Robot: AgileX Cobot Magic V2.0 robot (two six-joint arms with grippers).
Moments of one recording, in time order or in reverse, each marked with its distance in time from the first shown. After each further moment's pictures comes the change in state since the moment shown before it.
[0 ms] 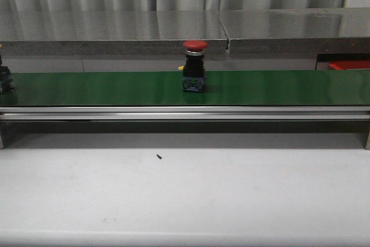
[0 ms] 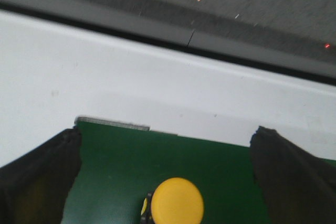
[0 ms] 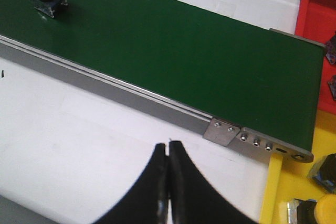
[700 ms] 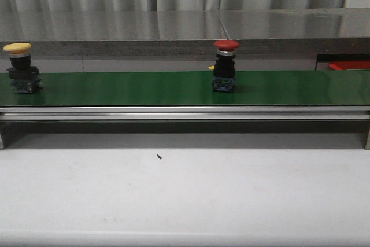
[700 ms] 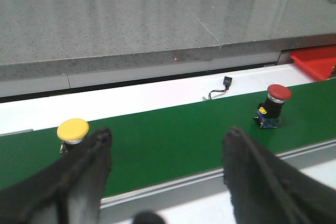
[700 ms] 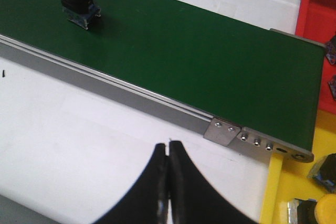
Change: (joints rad) left arm -0.330 -0.857 0.586 -0.019 -0.079 0.103; right arm 0.000 0.000 0.000 0.000 0.000 0.000
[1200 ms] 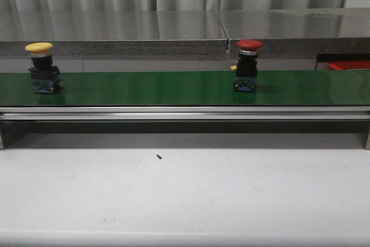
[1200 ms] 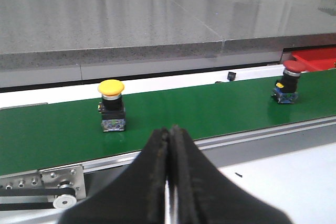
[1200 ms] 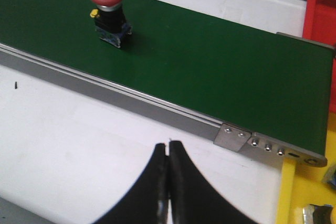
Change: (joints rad) left arm -0.001 -0.362 0.307 0.000 -0.047 0.002; right arm 0.000 0.000 0.000 0.053 -0.005 0.000
